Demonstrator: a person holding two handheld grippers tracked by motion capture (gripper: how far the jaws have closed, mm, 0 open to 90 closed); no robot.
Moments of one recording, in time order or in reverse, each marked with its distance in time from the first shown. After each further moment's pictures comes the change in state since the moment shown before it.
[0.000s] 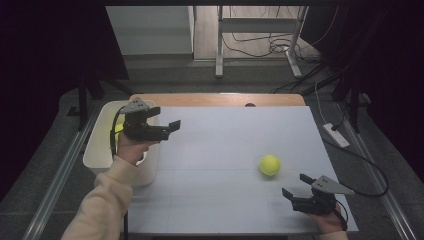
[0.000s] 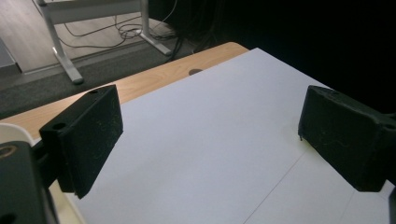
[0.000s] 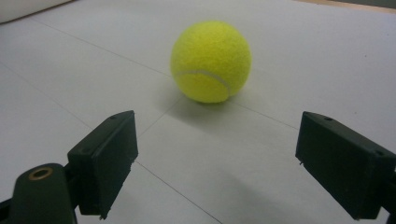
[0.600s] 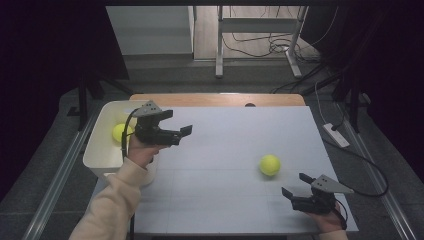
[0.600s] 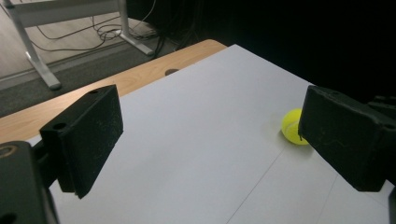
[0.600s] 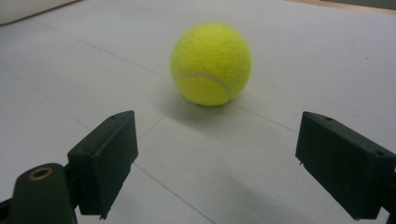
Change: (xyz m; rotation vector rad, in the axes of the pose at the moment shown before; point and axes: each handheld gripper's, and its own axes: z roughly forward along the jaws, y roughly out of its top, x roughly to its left) left arm -0.022 0.001 0.017 0.006 -0.071 0.032; right arm -0.001 0.001 0.002 -0.001 0.002 -0.003
